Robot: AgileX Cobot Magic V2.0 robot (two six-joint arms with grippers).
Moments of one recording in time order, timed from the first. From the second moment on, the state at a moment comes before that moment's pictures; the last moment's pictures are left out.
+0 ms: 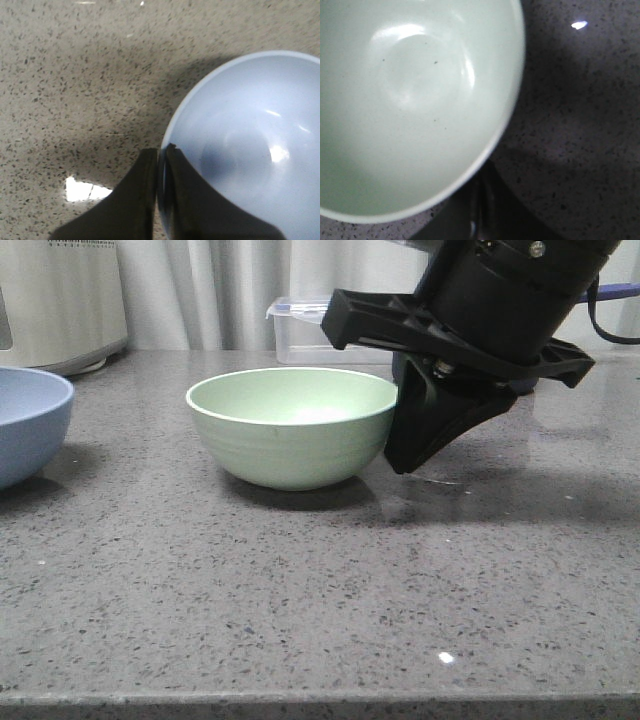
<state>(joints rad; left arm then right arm) 0.01 1.30 -1.04 -0.17 0.94 0.10 0.59 1.51 -1.07 0.24 0.68 0.10</state>
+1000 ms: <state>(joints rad) -0.34 1.59 -1.55 -0.26 1.14 0.11 0.59 1.51 -1.07 0.24 0.68 0.10</state>
